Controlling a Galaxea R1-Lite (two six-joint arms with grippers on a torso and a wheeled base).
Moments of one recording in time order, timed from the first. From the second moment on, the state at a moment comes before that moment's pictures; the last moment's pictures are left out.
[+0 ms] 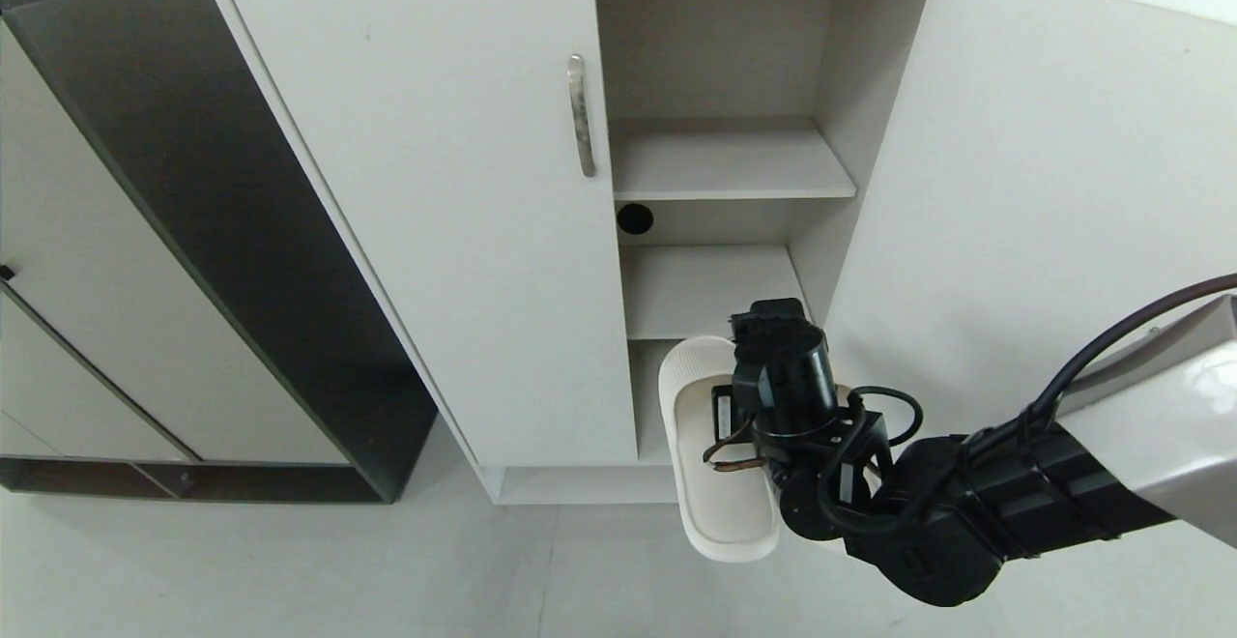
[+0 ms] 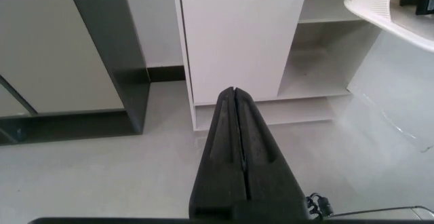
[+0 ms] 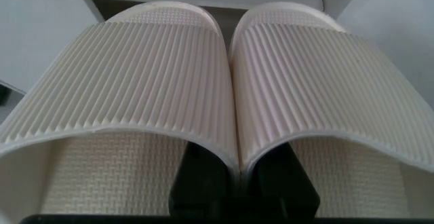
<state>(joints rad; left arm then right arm) 0.00 0.00 0.00 0.00 -0.05 0.02 0.83 2.05 -1.06 -0.67 -0.75 0.22</state>
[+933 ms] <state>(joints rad) 0.00 0.00 0.00 0.00 -0.05 0.02 0.85 2.04 -0.71 -1.33 -0.80 -0.09</state>
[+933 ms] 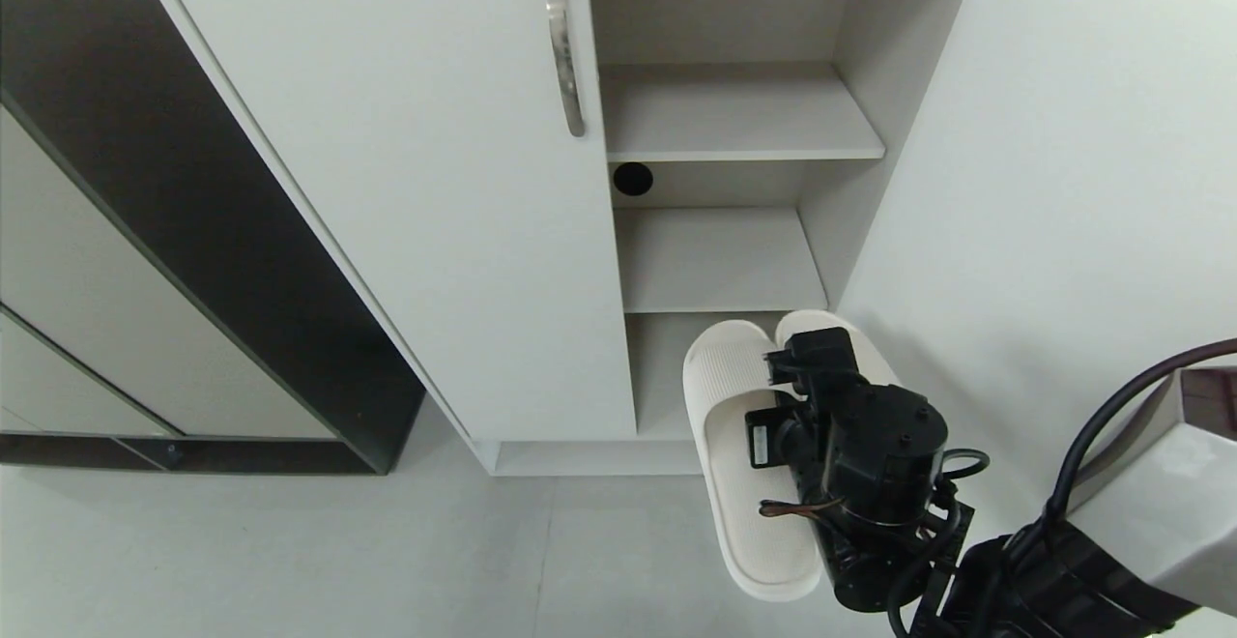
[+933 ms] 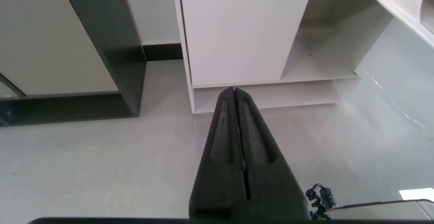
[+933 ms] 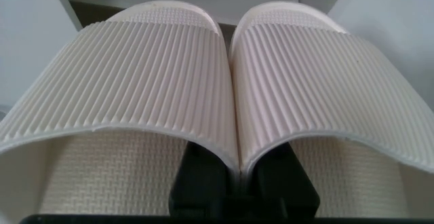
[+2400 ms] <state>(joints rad) 0.00 0.00 0.00 0.00 -0.05 0.01 0.77 2.02 -0.68 -1.34 -0.80 -0.09</state>
